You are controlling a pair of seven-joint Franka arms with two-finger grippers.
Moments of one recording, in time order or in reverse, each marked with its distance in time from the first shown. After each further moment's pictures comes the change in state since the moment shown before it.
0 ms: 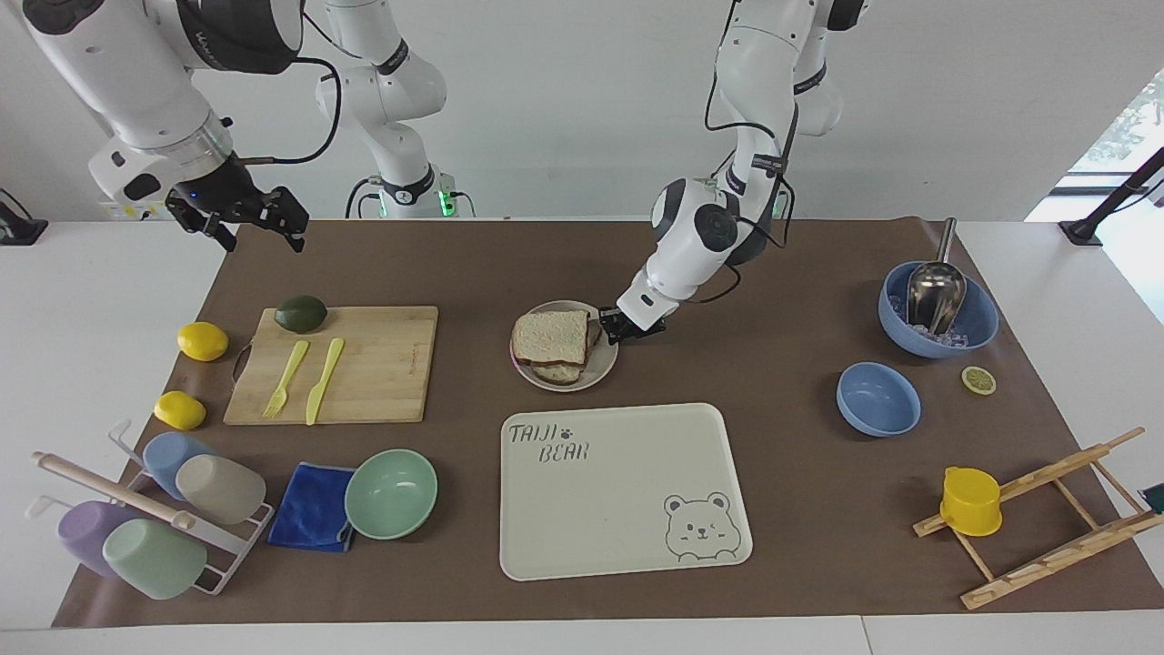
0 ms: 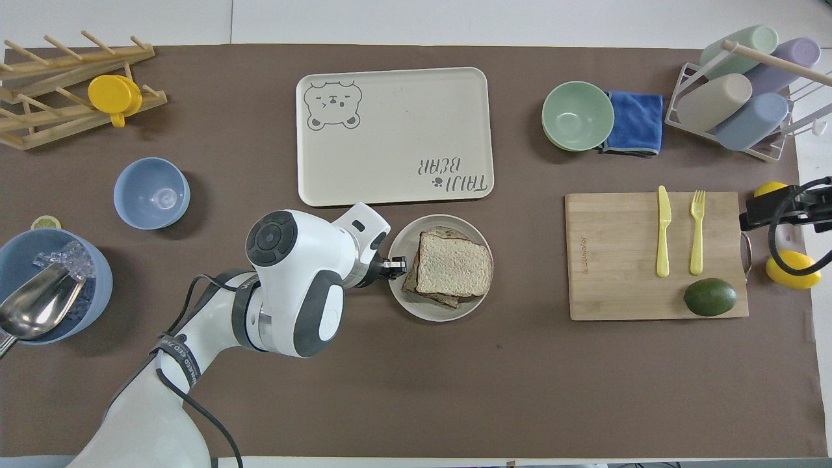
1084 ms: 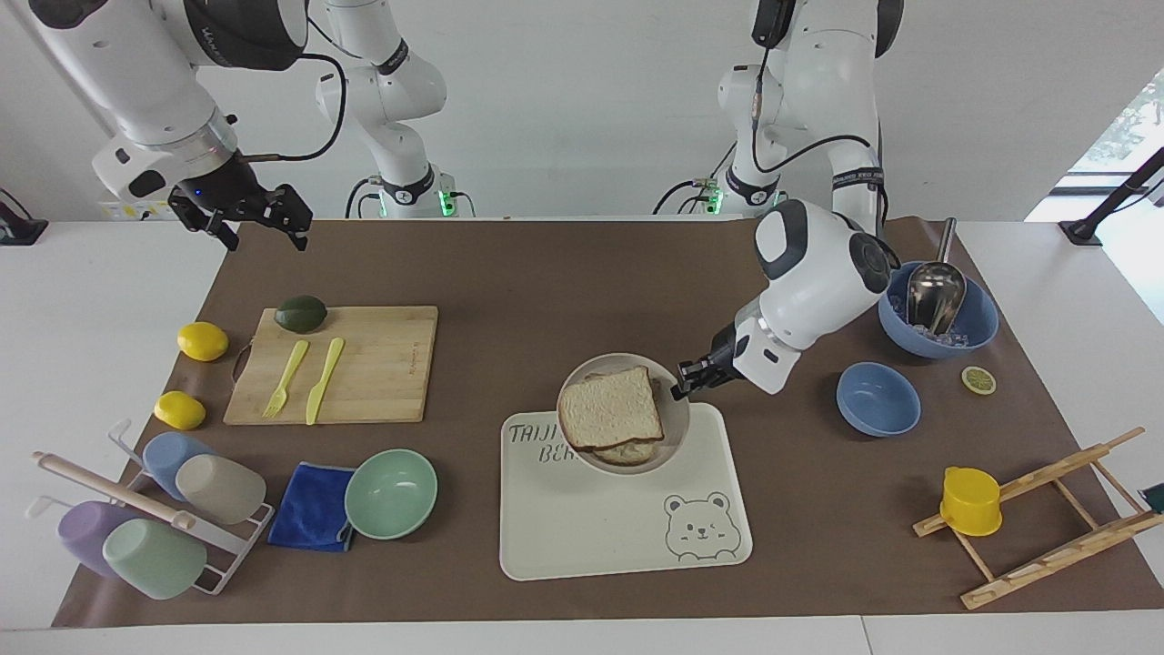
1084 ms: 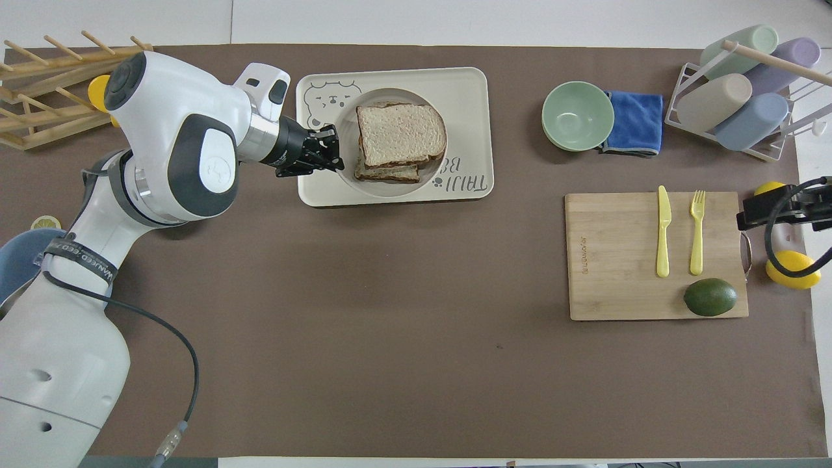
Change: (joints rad) left arm 0.272 0.225 0.040 0.568 -0.027 -0.331 -0.113; right arm 0.001 0.000 0.008 0.004 -0.002 -0.002 0.000
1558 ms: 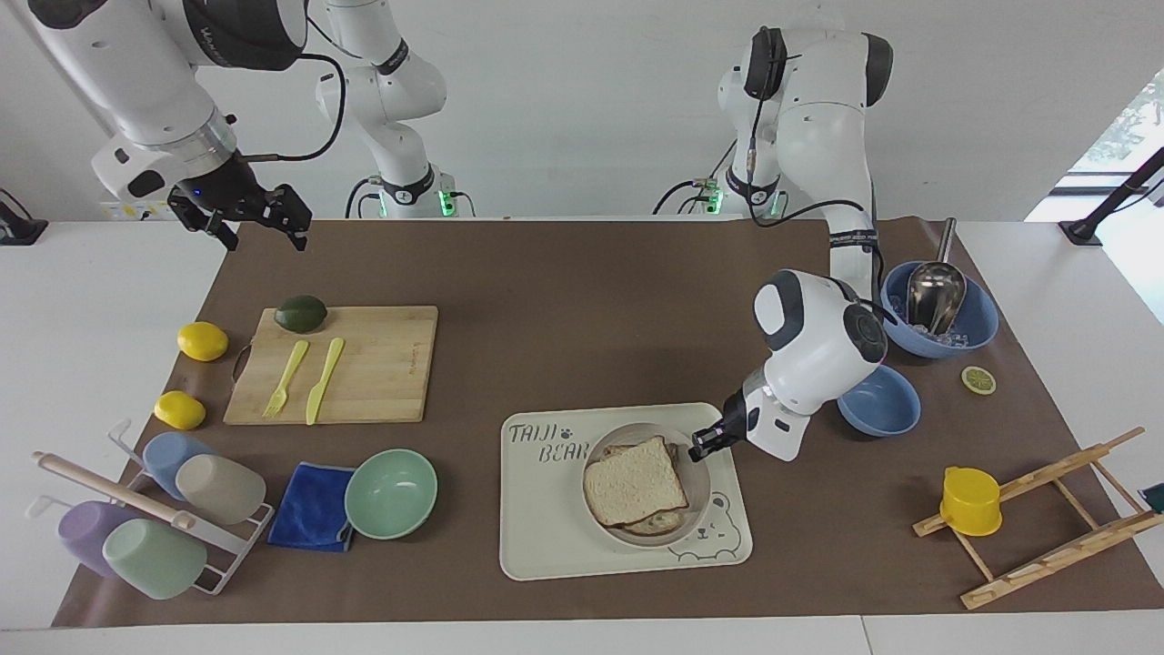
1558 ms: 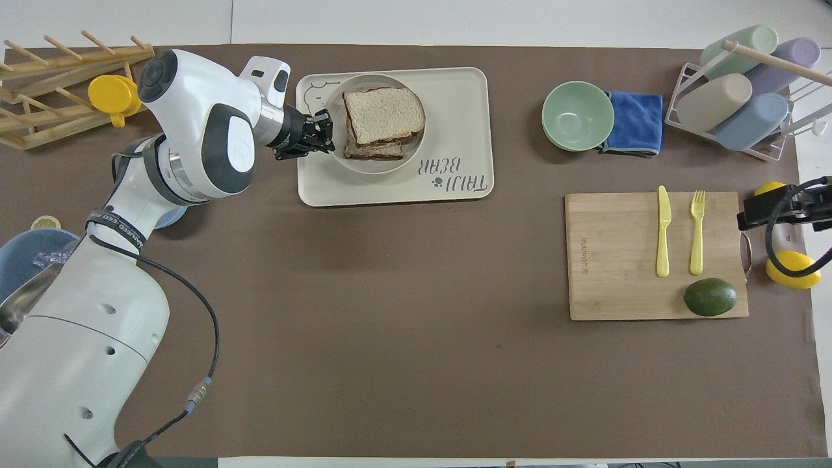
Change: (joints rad) left arm 0.002 0.160 0.024 0.085 0.046 0.105 -0.015; right arm -0.001 0.000 0.000 0.000 0.000 0.000 0.000
